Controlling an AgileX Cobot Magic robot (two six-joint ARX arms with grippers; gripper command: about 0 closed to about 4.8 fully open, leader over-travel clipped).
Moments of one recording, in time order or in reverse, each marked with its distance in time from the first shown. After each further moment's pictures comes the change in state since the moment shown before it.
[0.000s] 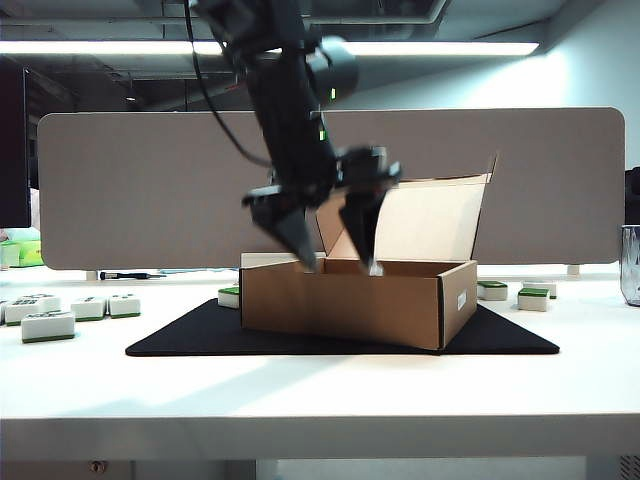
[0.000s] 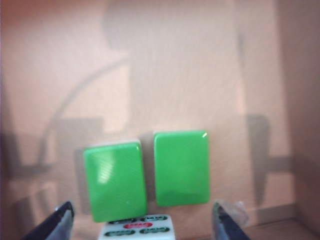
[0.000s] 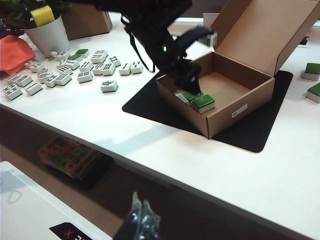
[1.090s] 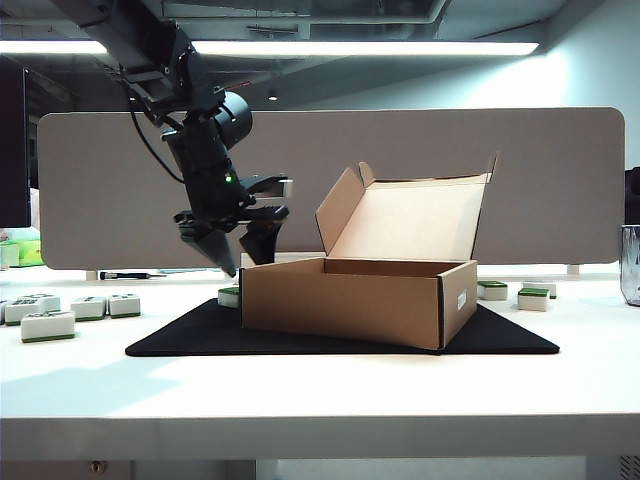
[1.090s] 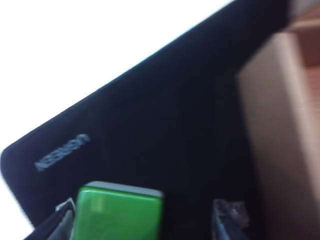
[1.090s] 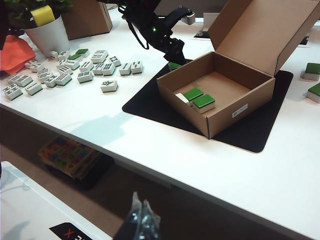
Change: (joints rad) left arm 0.308 0.187 0.210 0.061 0.063 0.294; right arm 0.000 0.000 0.000 0.000 -0.001 0.000
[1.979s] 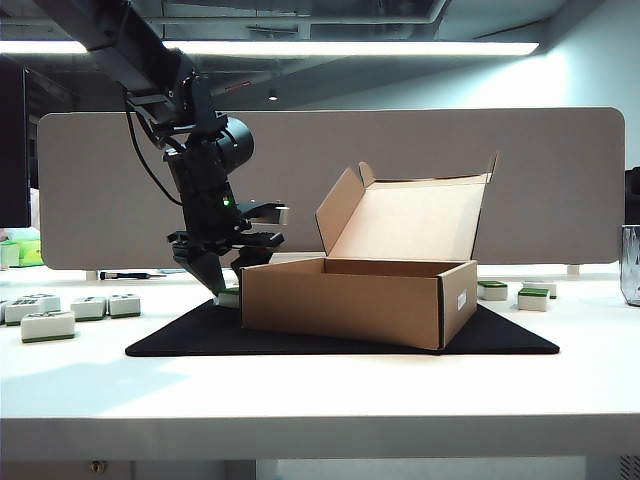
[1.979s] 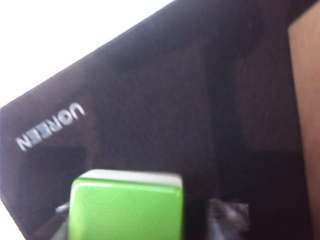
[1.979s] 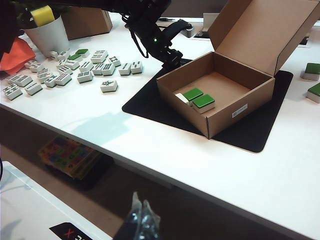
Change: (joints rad) left arm 0.005 0.048 0.000 -0.033 -0.044 0.001; right arm 0.000 0.000 0.000 0.000 0.000 0.000
